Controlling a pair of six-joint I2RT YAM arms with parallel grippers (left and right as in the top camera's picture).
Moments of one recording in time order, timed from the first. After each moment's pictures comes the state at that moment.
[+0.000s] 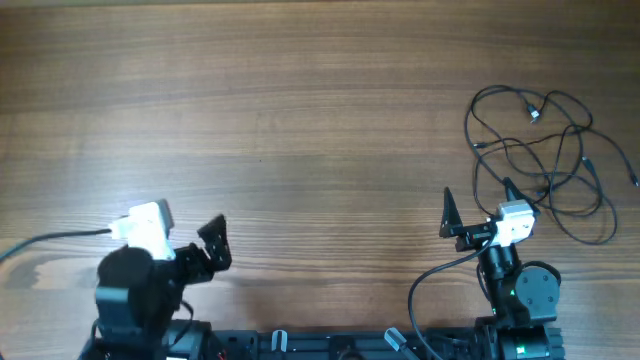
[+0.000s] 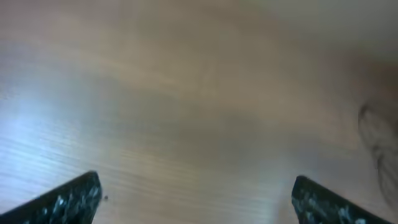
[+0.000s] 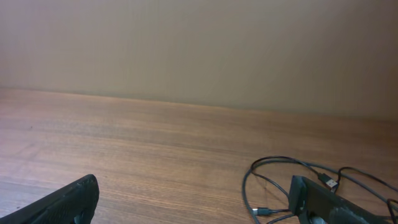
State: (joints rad) left arm -0.09 0.35 0.69 -0.91 0.03 -0.37; right arm 0.07 0.02 0.01 0.00 -0.07 -0.03
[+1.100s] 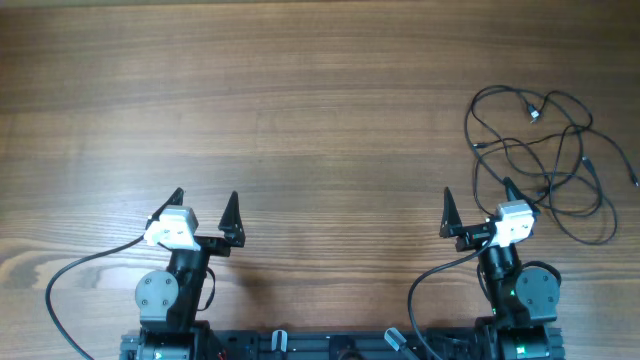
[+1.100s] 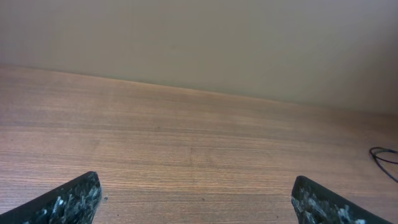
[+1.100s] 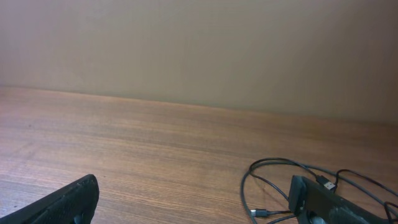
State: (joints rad) left arm -0.03 0.01 0.01 -0.06 0.11 -0.18; right arm 0.07 0.01 0.01 0.00 -0.07 -0.05
